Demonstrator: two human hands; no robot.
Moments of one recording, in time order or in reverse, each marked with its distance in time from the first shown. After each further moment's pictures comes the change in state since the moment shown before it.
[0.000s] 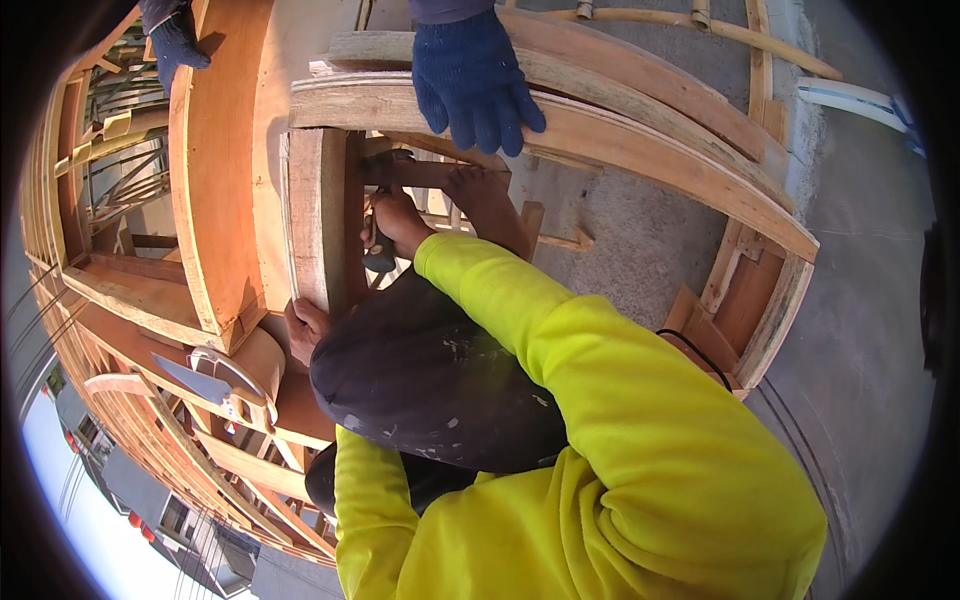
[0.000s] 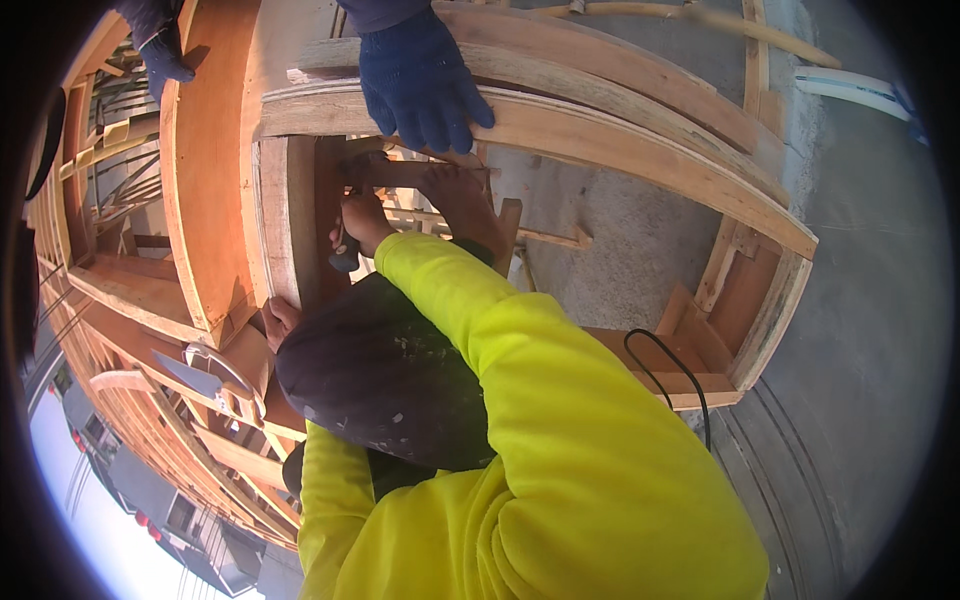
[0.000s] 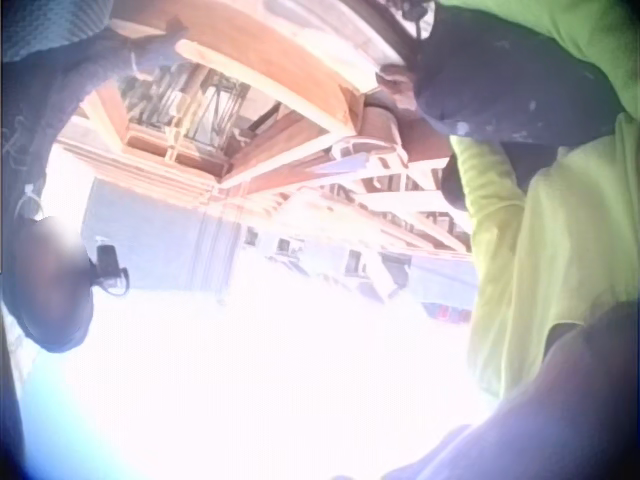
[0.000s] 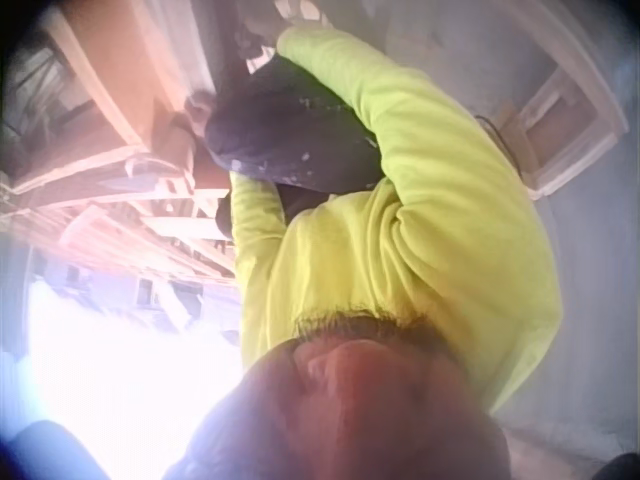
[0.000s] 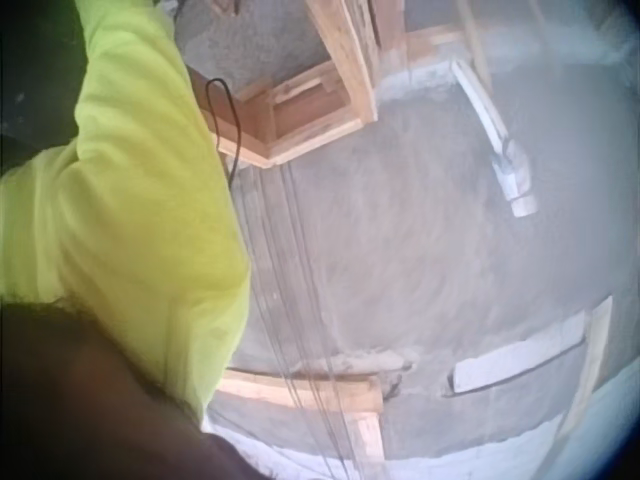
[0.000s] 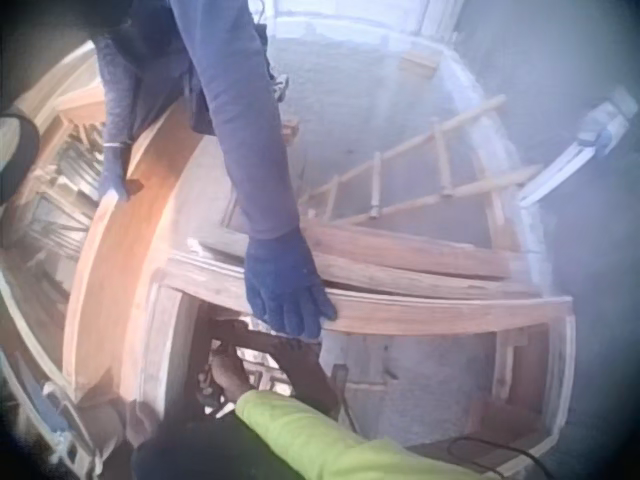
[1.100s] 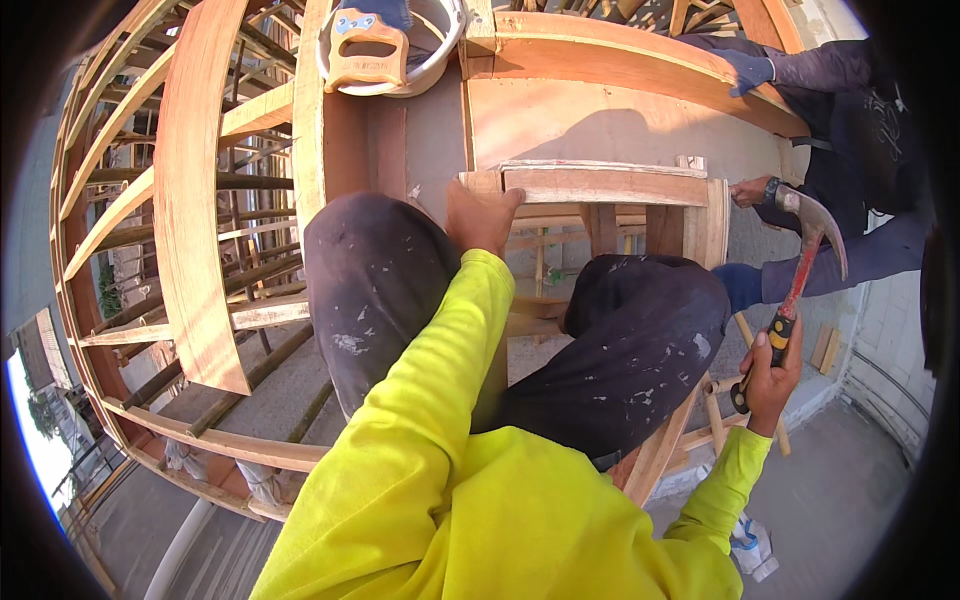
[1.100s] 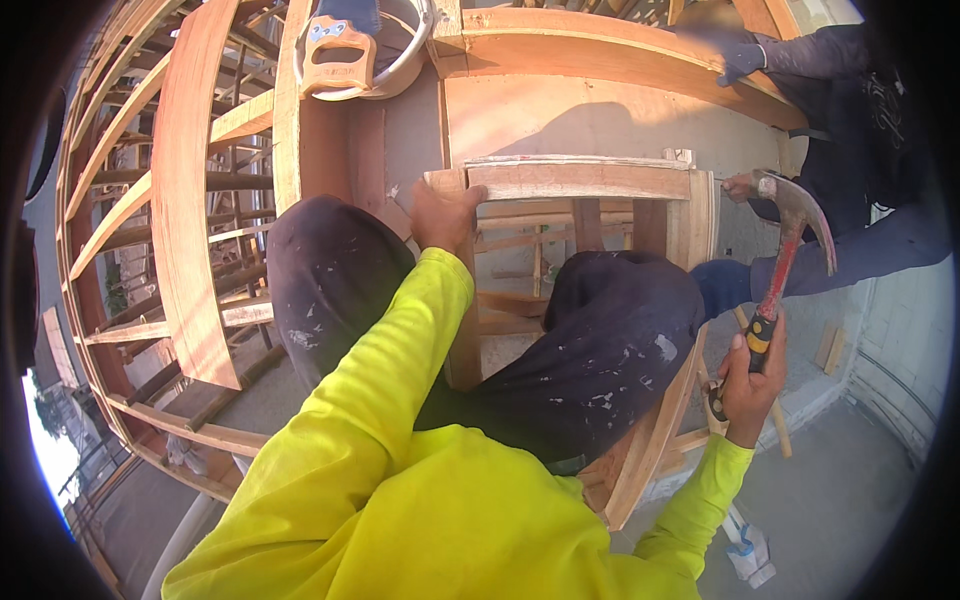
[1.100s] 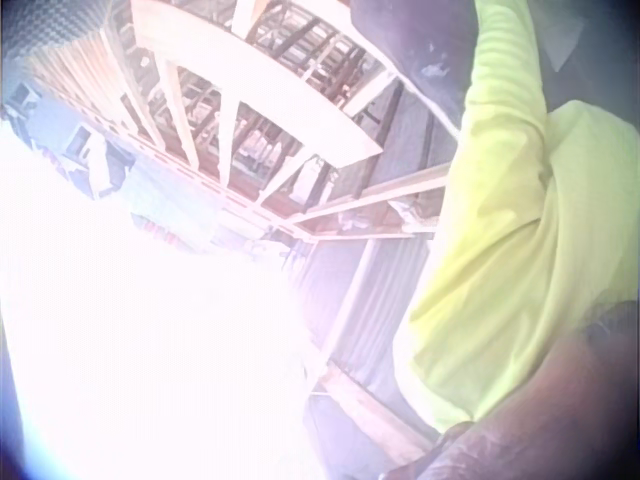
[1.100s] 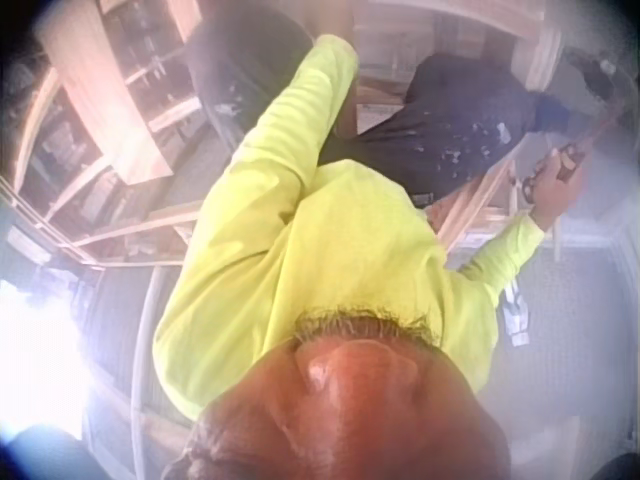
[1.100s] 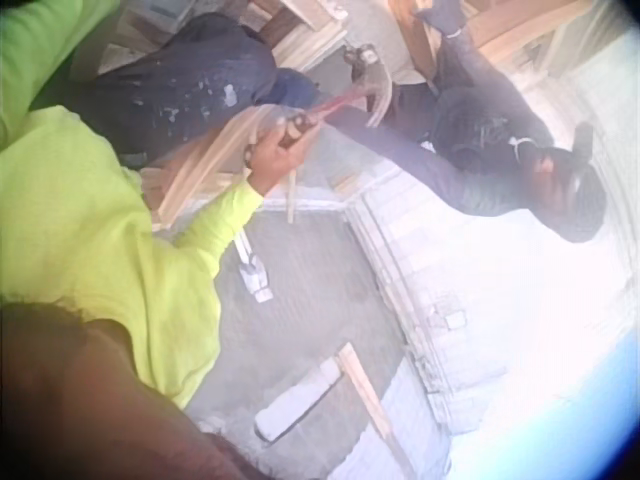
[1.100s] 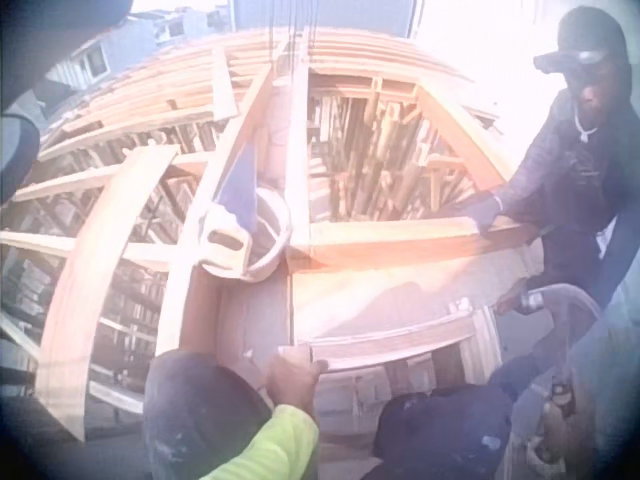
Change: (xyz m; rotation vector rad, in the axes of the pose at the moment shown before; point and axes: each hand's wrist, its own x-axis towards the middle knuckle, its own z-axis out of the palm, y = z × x) left_hand -0.075 -0.039 -0.033 -0.780 0.268 -0.861; right_hand -0.286 -0.199 0.054 -1.811 -0.398 -1.012
